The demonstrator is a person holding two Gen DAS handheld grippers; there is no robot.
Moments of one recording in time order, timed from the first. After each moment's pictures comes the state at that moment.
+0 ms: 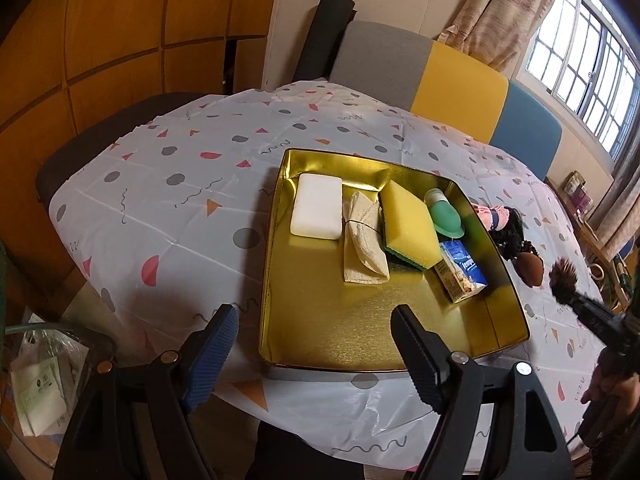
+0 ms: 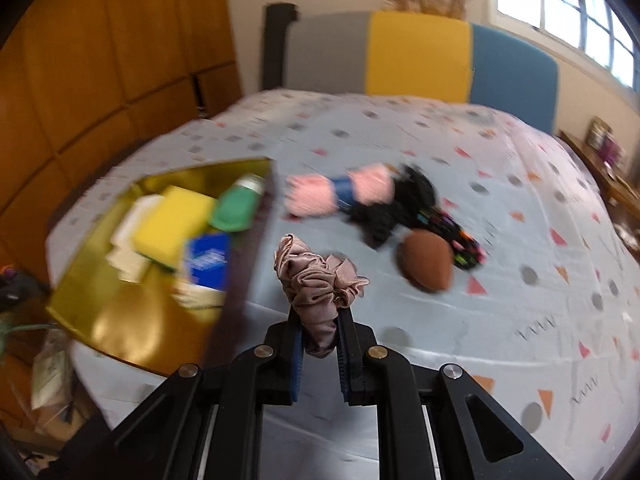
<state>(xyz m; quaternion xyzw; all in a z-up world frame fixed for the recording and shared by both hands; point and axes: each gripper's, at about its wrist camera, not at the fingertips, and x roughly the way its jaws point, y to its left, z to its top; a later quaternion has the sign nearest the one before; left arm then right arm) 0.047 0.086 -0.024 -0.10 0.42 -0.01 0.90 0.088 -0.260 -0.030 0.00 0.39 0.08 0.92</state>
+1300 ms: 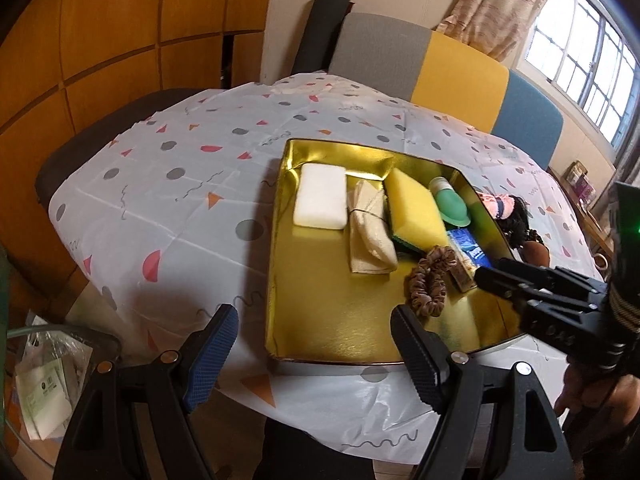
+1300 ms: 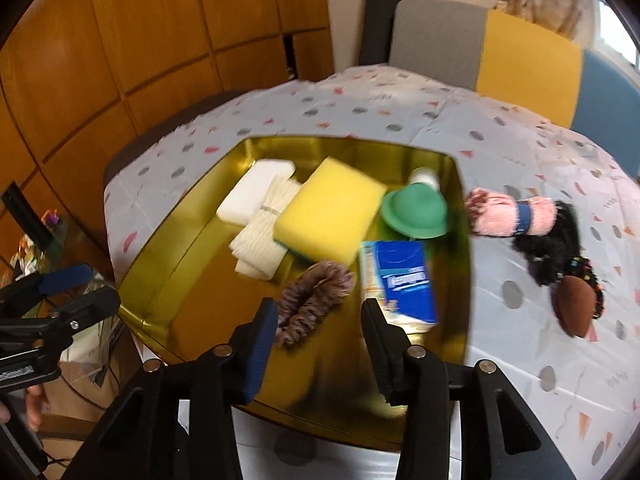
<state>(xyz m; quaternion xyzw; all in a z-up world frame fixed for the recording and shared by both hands) 0.048 0.084 -0.030 -0.09 0.43 -0.02 0.90 0.108 -0.125 -0.039 -0.04 0.43 0.19 0.88</state>
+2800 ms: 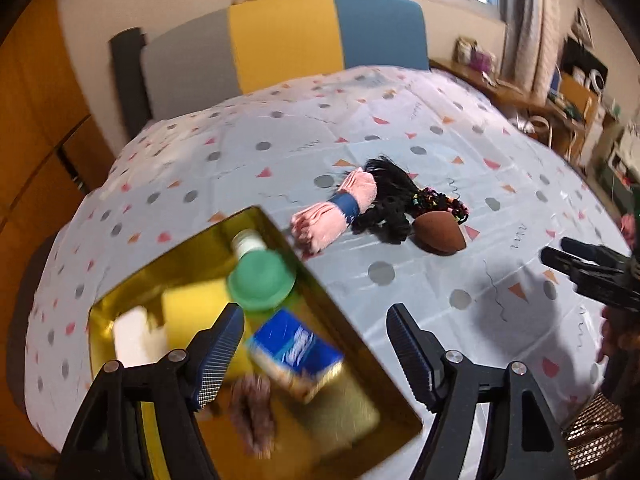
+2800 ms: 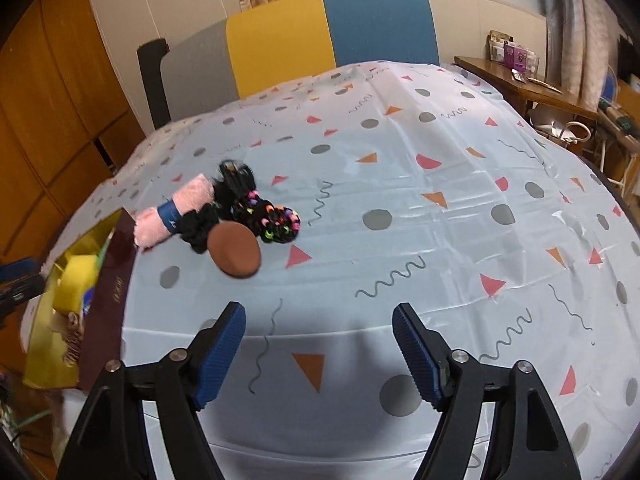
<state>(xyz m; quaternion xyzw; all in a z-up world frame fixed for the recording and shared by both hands) 0.160 -0.147 0.009 0.15 0.43 -0.20 0.87 0.071 -0.428 -0.052 0.14 0.40 -0.07 0.90</state>
